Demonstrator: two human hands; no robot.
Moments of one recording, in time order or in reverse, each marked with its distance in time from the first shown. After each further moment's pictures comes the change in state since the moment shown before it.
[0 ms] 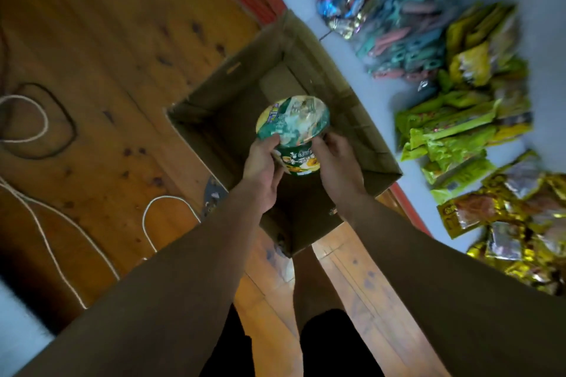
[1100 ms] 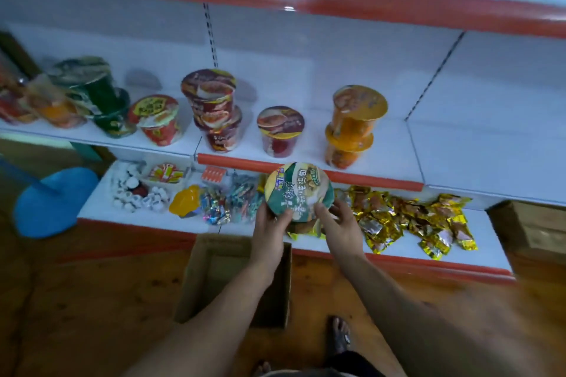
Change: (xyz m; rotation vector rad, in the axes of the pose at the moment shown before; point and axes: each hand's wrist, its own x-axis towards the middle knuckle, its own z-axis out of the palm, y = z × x) left_hand -0.454 0.024 0.075 0.777 -0.832 0.685; right_hand -0.437 -0.078 -0.162 0.599 0.802 -0.227
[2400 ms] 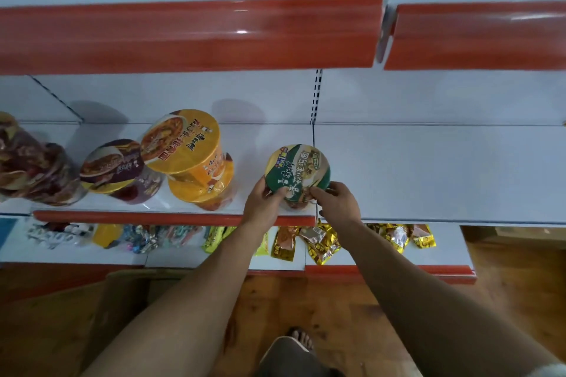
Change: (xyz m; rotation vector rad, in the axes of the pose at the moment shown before) left_hand 0.187 -0.040 0.359 0.491 -0.039 -0.177; right_hand 0.290 0.057 -0.280 0.040 -0.013 0.262
